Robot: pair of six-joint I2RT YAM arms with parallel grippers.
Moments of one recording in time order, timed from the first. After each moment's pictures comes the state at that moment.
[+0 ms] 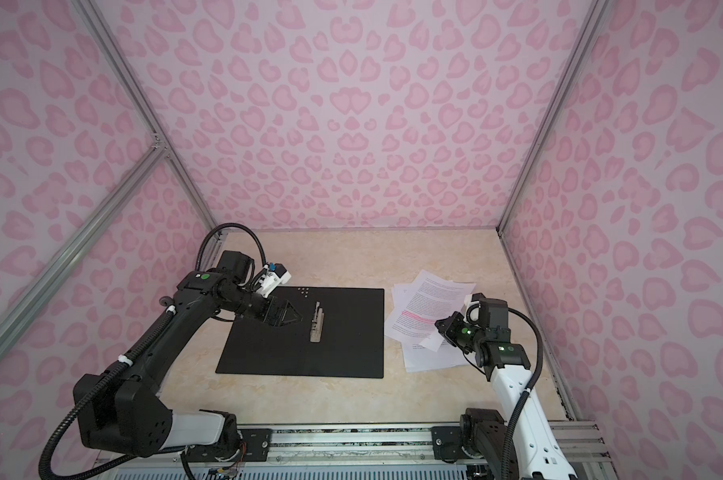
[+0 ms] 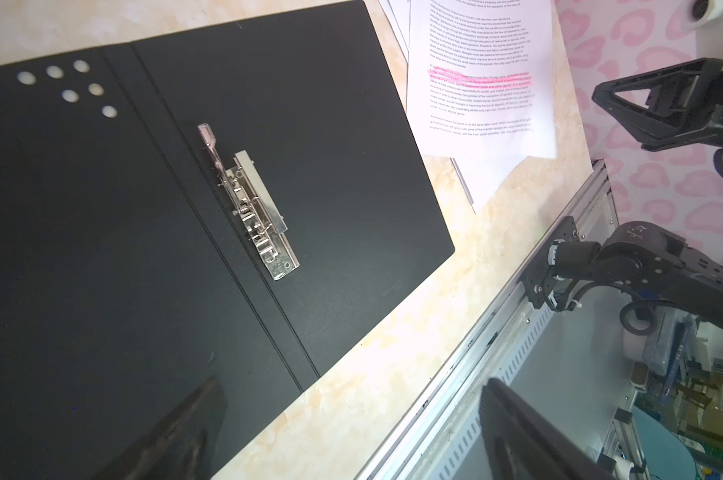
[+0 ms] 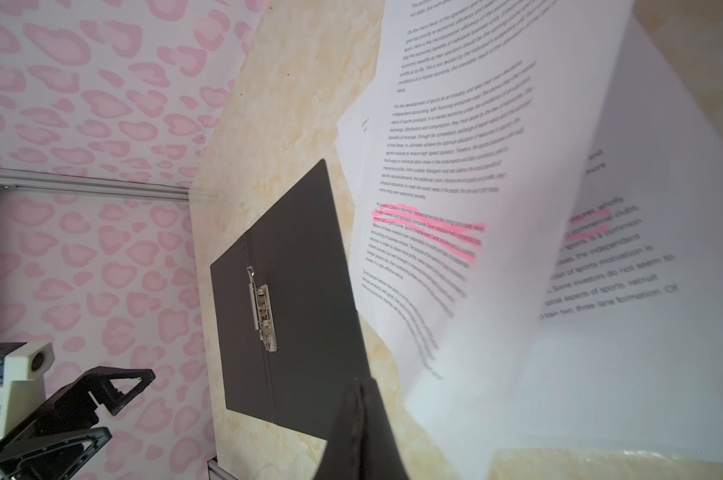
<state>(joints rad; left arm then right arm) -0.15 1.37 1.20 -1.08 0.63 0.18 -0.07 0.87 0.60 -0.53 -0.55 0.71</state>
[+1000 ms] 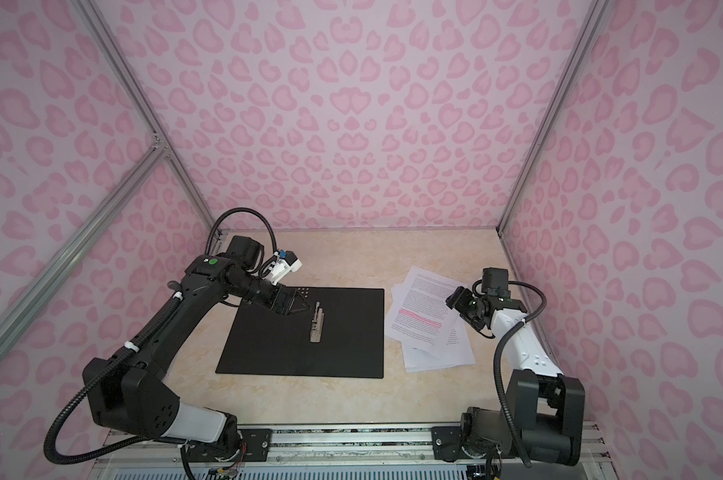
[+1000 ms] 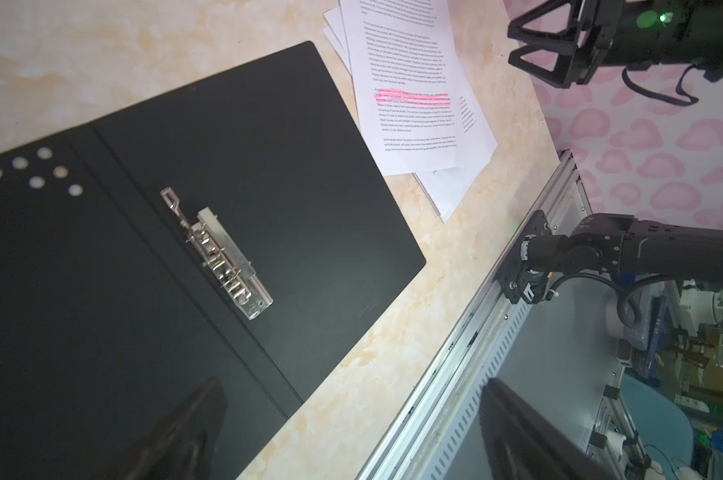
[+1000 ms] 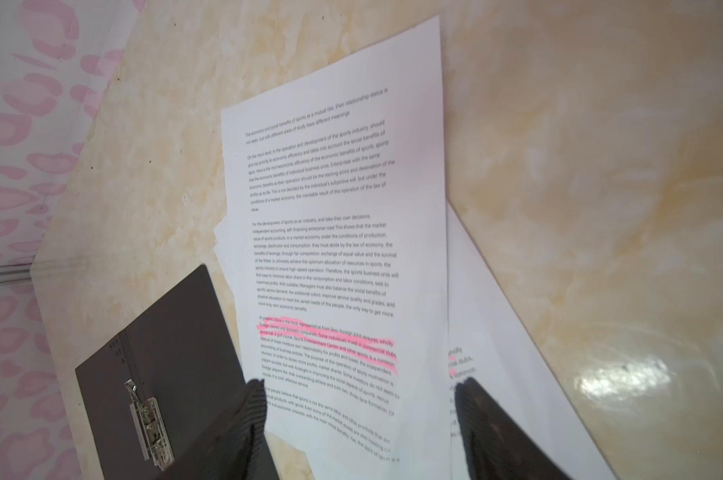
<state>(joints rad) -0.27 1.51 1.41 -1.13 0.67 0.19 -0.17 1.37 0.89 -0.54 -0.30 0.54</state>
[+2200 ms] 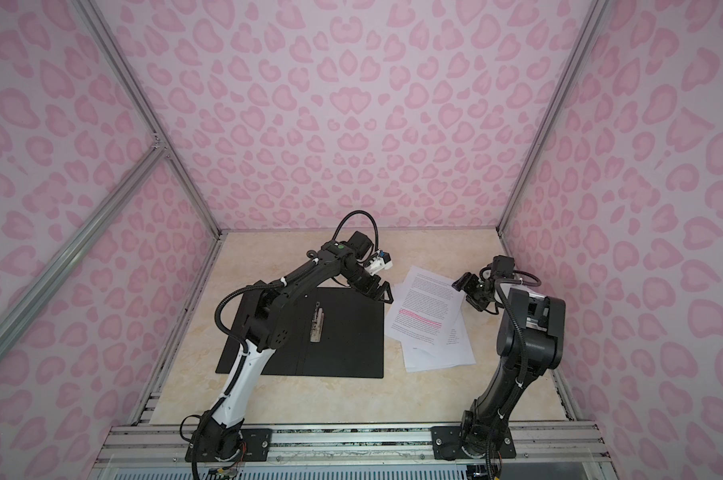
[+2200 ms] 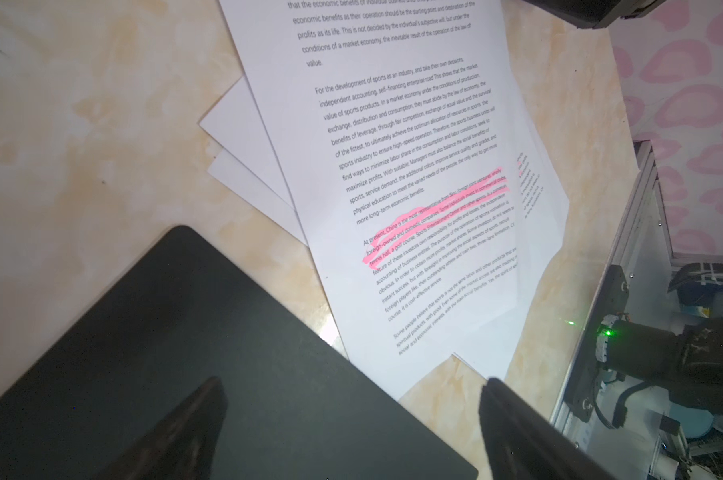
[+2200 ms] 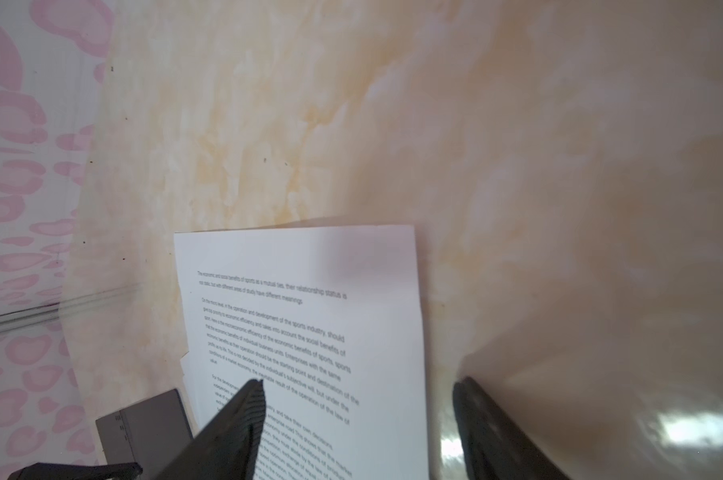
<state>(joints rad) -0.64 2.47 2.24 -1.02 0.59 0.02 -0.30 1.90 1.12 -0.29 -0.49 0.47</state>
